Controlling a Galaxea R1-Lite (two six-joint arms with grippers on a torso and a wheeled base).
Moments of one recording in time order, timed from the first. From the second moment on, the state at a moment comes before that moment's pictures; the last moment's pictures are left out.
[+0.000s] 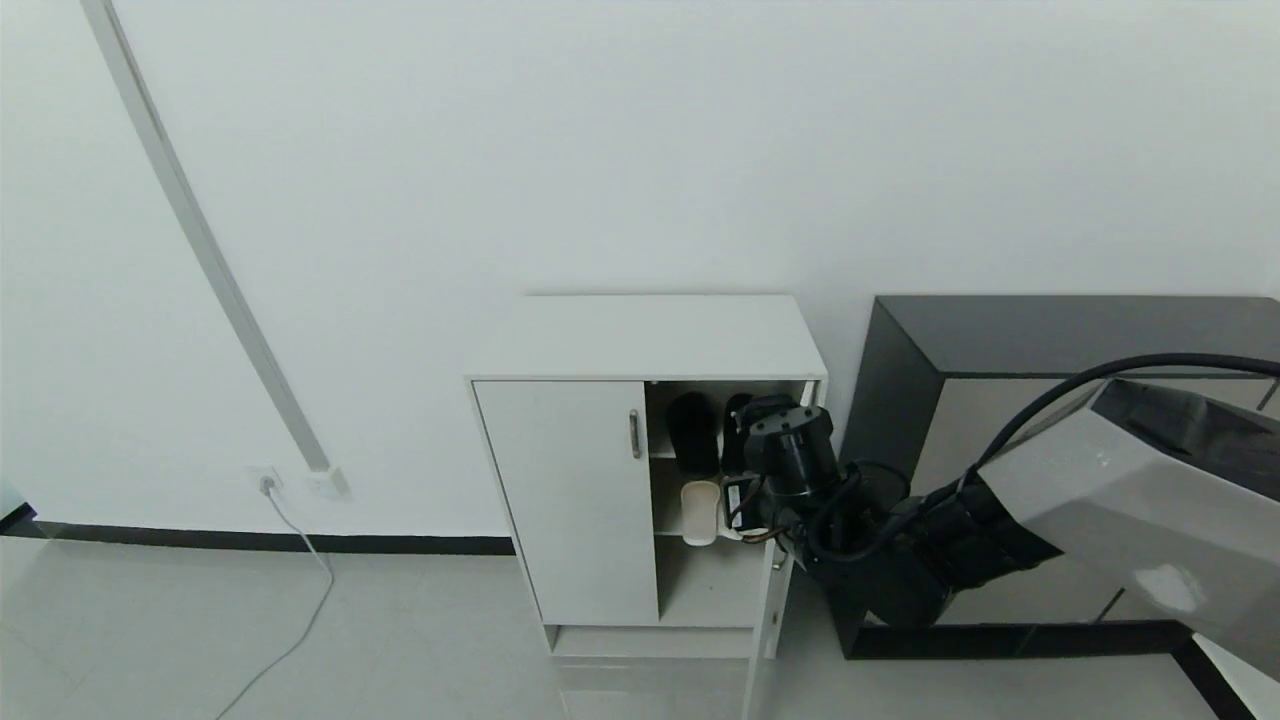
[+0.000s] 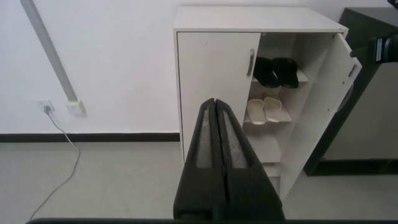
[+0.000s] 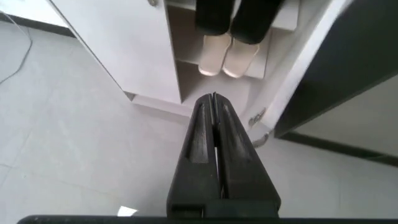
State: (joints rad) left arm 0.00 0.00 0.00 0.00 0.01 0.00; right arm 0.71 2.22 -1.19 -0.59 -0.46 0.22
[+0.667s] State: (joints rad) left arm 0.00 0.00 0.00 0.00 0.01 0.00; right arm 0.61 2.24 -1.19 -0.55 -0.54 0.12
